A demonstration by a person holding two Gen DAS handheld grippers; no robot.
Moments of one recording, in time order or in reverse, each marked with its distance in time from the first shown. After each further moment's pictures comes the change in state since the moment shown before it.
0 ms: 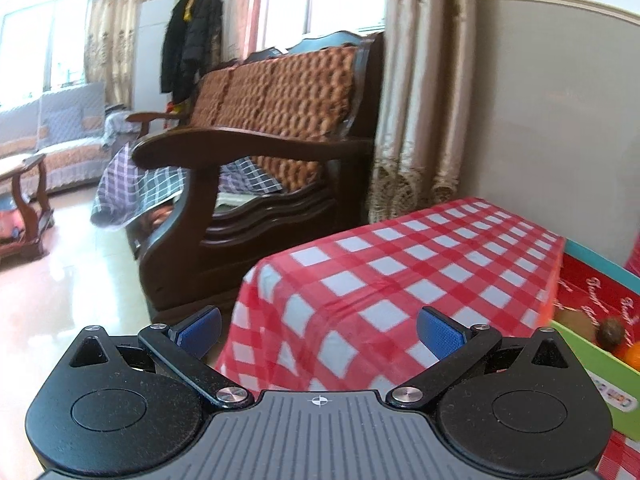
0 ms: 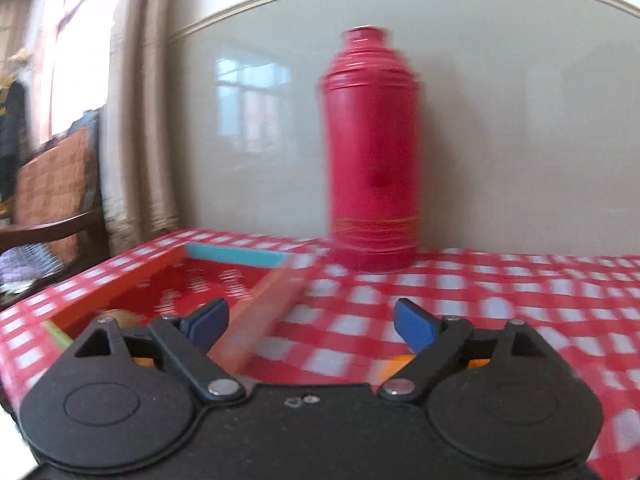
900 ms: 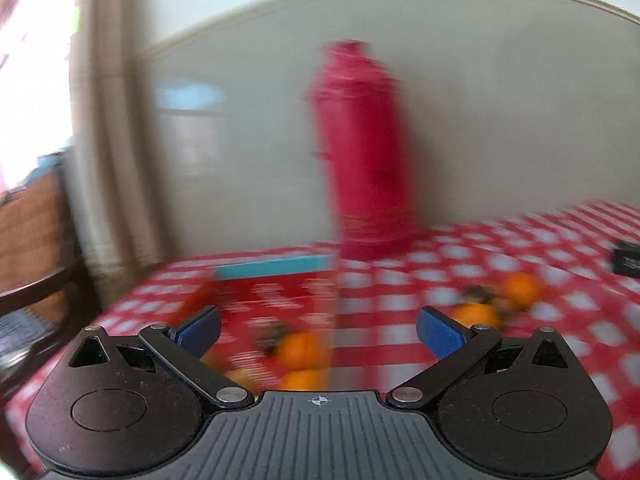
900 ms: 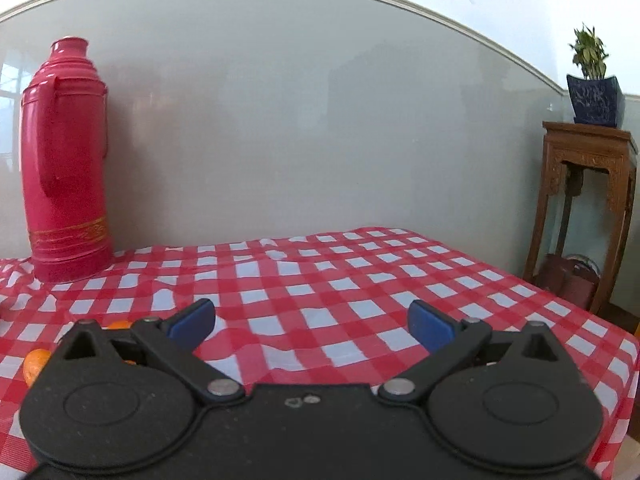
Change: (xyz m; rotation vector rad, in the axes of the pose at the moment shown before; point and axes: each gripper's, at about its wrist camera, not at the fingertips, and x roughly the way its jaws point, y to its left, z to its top) left arm -0.119 -0.226 -0.034 0.542 -0.179 -0.646; right arm -0.042 -0.126 -0.025 0.120 -0.025 -0.683
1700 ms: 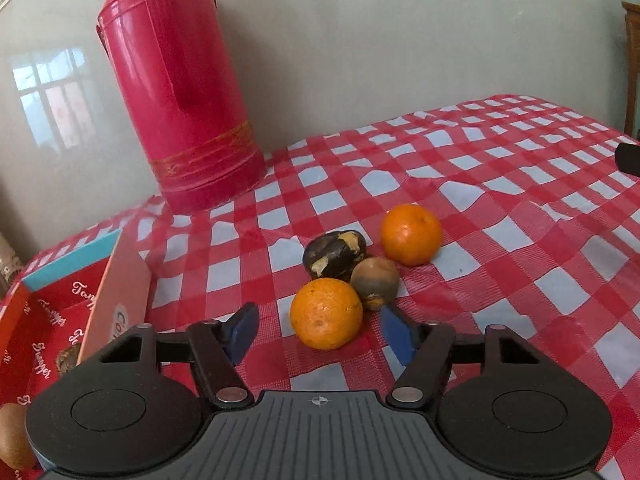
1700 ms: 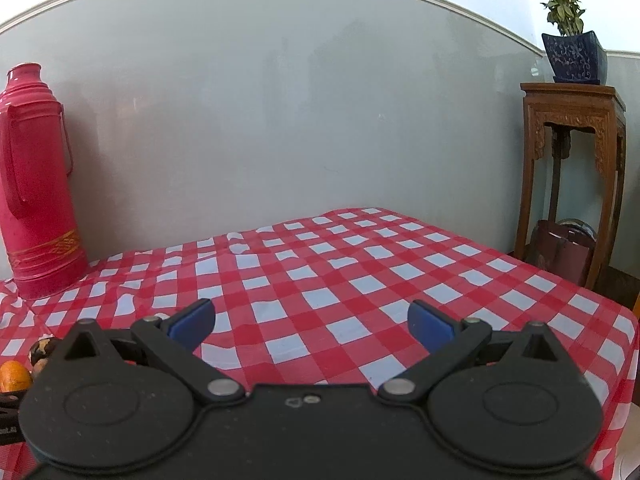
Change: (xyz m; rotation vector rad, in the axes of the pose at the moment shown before) left arm 0.099 -0.095 0.004 0.188 0.240 -0.285; right arm 0.012 -0.052 0.002 0.091 0.050 -0.004
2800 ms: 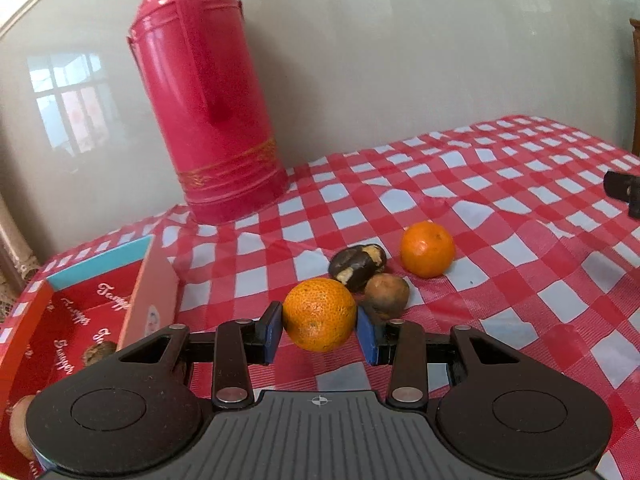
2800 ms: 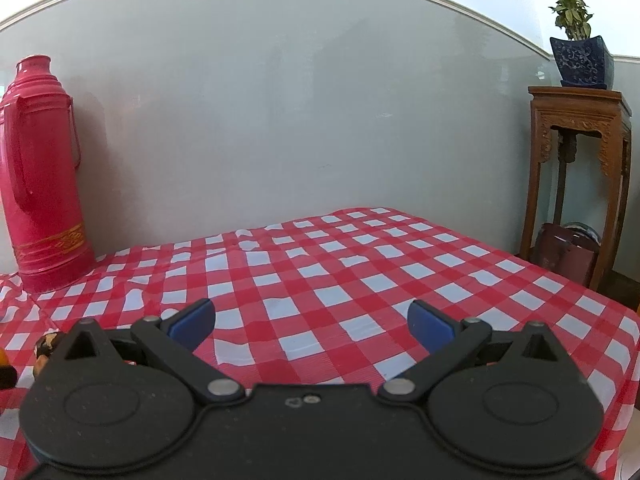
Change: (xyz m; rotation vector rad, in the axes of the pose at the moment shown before) left arm -0.023 0.013 -0.002 -0.032 -0.061 0.046; right arm -0.002 0.013 -0.003 -0.020 0.000 0.008
